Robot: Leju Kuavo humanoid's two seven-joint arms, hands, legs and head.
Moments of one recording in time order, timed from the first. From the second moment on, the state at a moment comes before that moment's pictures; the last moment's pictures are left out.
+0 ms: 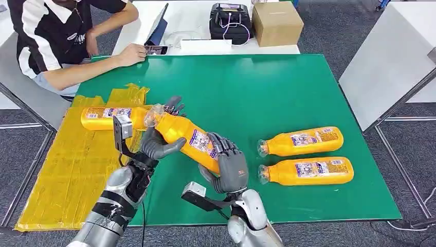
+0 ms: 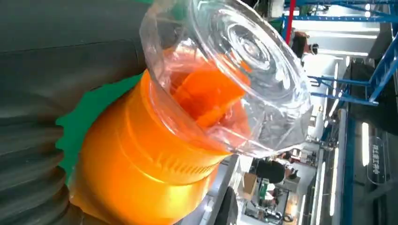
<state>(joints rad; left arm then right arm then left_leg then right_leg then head) -0.39 -0.12 -0.24 -1.13 0.22 -0.36 -0.26 -0.21 0.26 0.52 -1.04 0.97 -0.55 -0.24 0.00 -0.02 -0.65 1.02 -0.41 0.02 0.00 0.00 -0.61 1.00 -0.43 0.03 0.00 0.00</state>
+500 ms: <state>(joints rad) -0.39 -0.12 -0.28 -1.10 0.22 -0.38 -0.28 -0.25 0.27 0.55 -0.95 0.96 -0.59 -0.24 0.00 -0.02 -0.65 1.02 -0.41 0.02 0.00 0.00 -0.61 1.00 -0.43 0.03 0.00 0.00</state>
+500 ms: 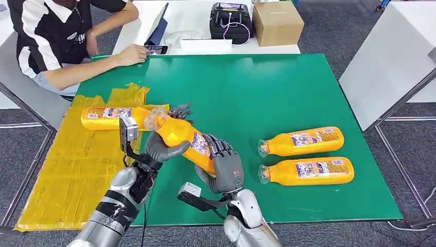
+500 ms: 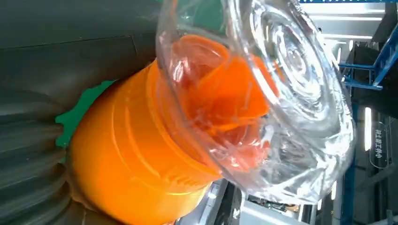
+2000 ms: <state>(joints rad) -0.41 -0.11 -0.18 -1.31 -0.10 0.03 -0.32 -0.12 0.23 0.57 -1.34 0.86 -0.63 -0.32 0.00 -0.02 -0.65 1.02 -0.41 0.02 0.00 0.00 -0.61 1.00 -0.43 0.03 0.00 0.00</state>
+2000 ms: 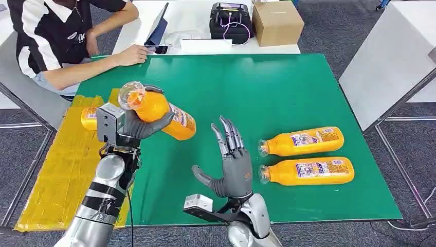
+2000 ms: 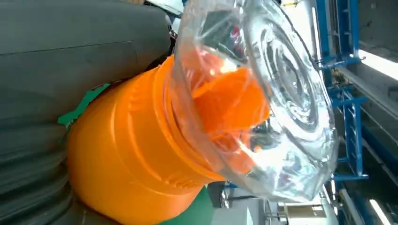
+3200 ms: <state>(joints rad) -0.48 0.21 -0.38 -1.07 -1.57 0.25 -0.02 0.01 0.11 0.39 -1.67 0.67 -0.53 -0.40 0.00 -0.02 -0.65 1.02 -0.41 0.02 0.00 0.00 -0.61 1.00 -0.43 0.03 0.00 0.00</state>
